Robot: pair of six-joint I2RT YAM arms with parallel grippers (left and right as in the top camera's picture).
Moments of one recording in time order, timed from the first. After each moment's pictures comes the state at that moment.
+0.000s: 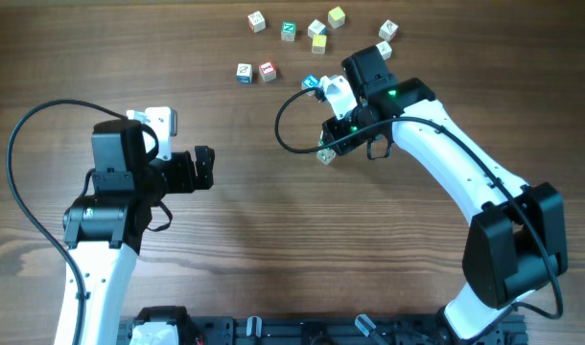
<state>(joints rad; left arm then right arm) 0.00 1.06 0.91 -0.72 0.18 -0.08 0.42 1.83 1.42 -0.81 -0.25 -0.14</state>
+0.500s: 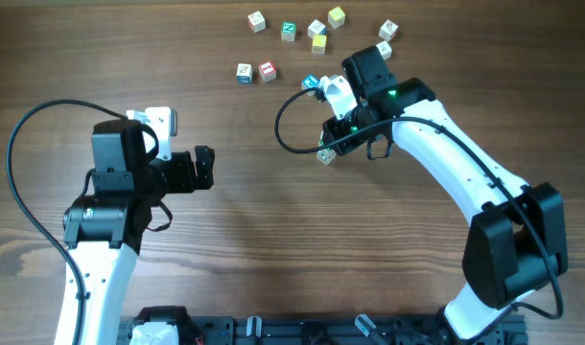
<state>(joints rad) 0.00 1.06 0.91 -0.72 0.18 -0.08 0.42 1.83 1.42 -0.82 -0.25 -0.14</state>
